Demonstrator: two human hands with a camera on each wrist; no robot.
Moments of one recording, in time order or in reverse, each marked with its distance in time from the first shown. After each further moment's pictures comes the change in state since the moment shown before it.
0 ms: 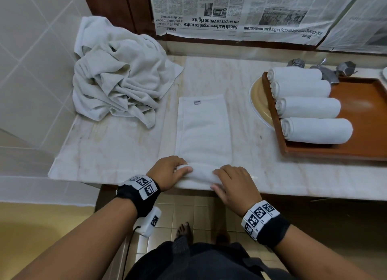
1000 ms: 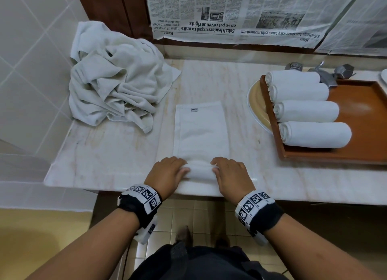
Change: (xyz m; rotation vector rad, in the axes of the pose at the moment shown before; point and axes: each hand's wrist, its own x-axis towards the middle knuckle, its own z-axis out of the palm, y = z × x) left_hand 0.006 0.000 0.011 0.362 0.132 0.138; right_hand 0.037 0.010 -0.005 0.139 -0.096 0.180
